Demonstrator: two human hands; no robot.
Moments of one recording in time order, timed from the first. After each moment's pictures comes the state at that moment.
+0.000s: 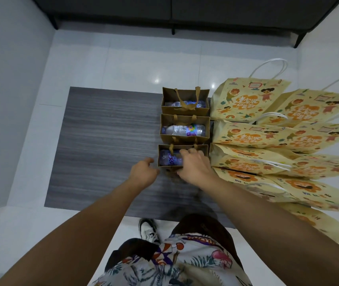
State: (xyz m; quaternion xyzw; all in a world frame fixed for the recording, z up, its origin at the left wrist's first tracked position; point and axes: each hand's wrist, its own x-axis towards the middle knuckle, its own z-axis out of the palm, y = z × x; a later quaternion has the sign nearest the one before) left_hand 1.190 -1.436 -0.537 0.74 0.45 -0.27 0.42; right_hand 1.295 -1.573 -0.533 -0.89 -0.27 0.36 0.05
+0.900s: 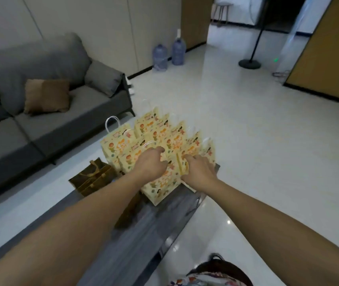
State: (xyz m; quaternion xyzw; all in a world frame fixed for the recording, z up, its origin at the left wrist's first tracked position) left_hand 1.152 -1.632 -0.320 0.94 -0.22 -0.15 0.19; right_hand 1.068 -1.785 -0.350 -0.97 0.16 0.09 0.18
